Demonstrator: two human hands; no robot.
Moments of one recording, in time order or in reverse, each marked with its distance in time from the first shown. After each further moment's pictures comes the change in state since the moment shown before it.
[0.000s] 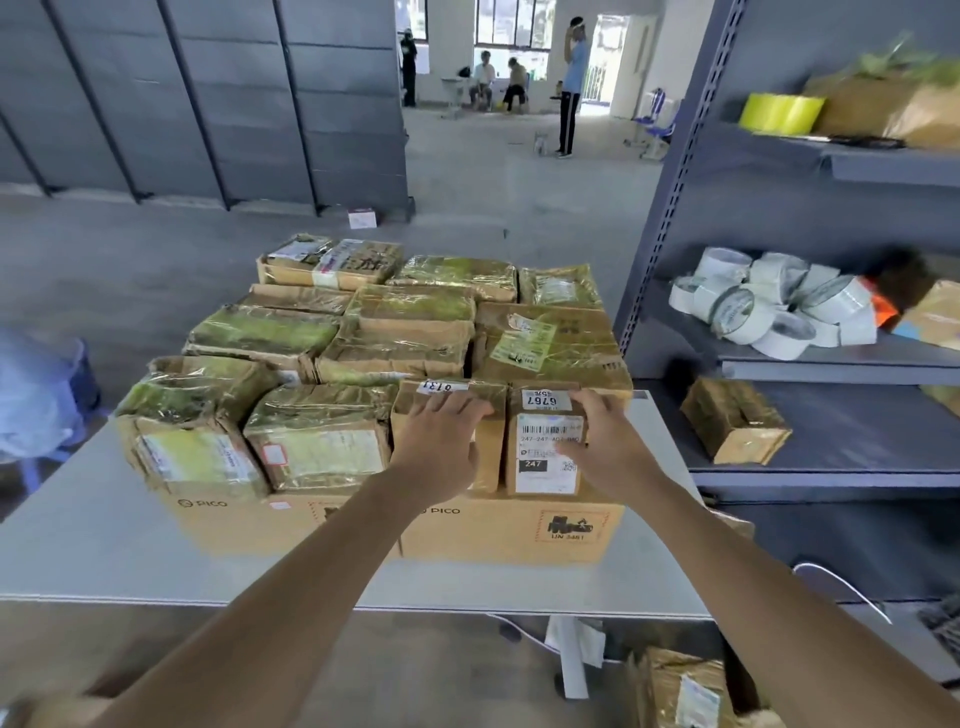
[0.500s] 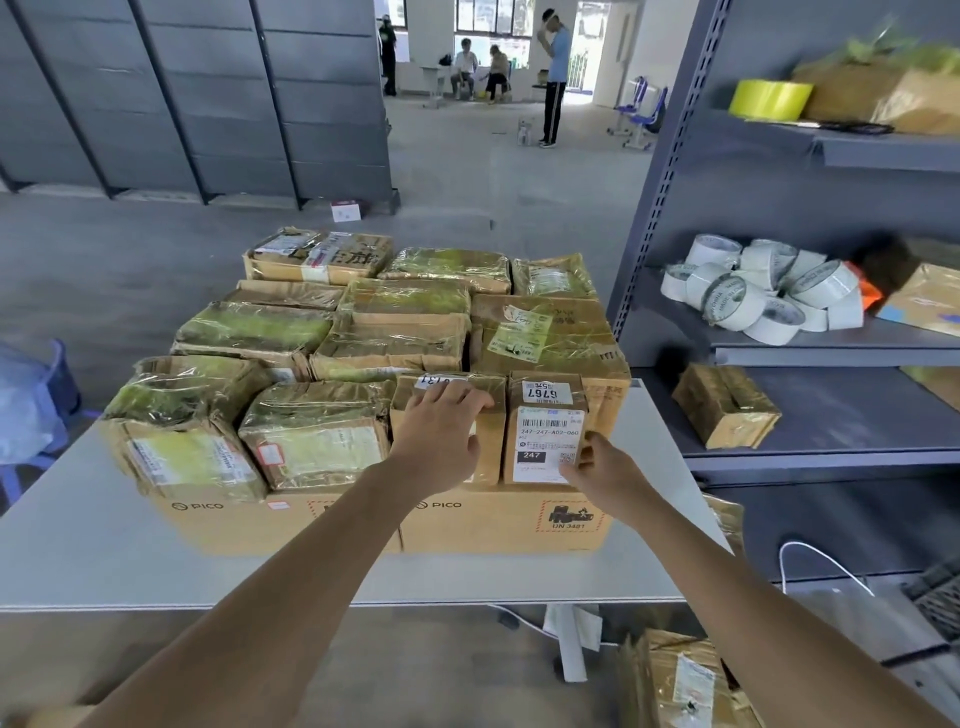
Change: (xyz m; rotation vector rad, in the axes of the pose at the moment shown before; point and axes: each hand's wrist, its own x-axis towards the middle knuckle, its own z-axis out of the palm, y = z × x) left_hand 0.003 -0.007 0.000 -0.052 -0.018 0.018; right_hand -0.023 0.022 0.032 0.143 -0.140 0.217
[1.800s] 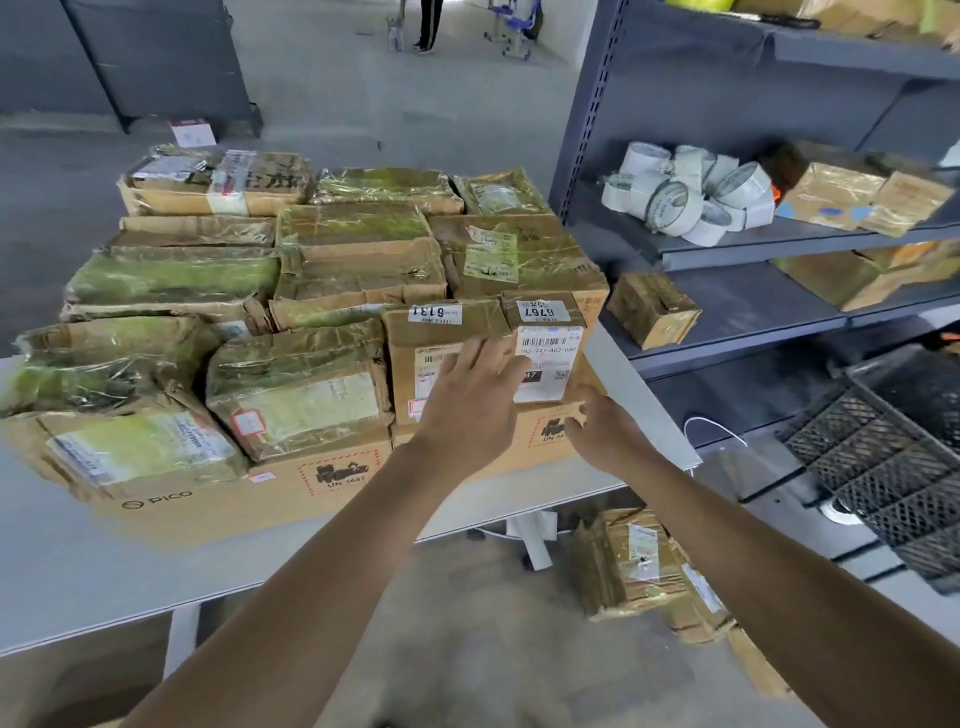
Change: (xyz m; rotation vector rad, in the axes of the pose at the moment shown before) left_hand -0.034 -0.001 0.010 -0.057 0.143 0.385; right_hand -0.057 -0.037 0.037 -0.210 0.103 0.323
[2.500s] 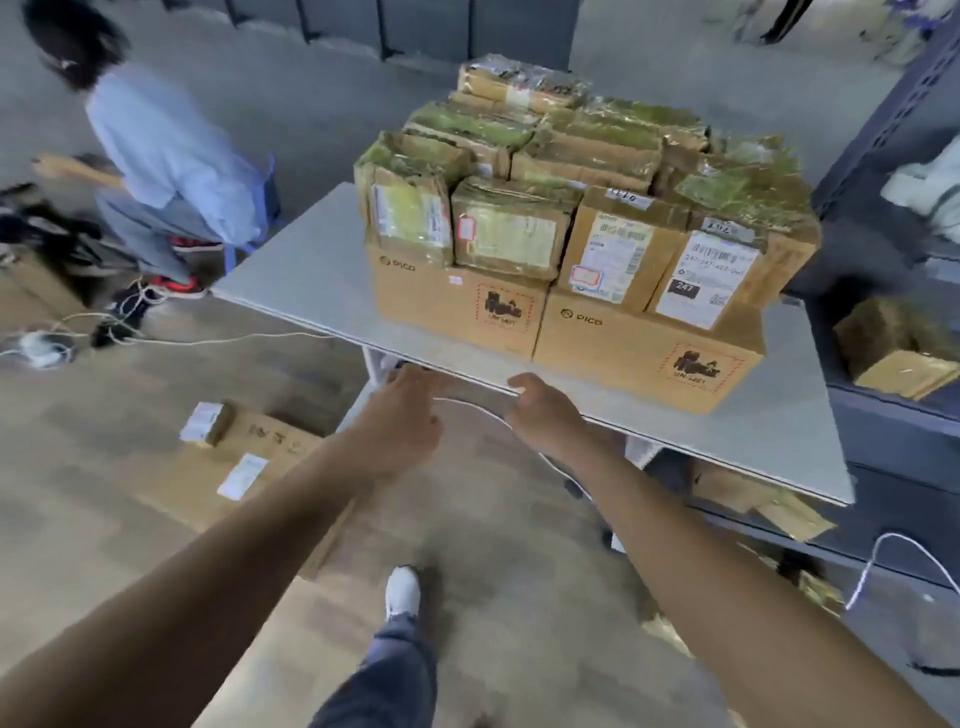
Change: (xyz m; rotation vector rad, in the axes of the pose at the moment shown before) left_hand -0.266 0.074 -0.035 -0.094 -0.276 -0.961; right_hand -0.155 -0.055 0.108 0.023 -0.473 -0.582
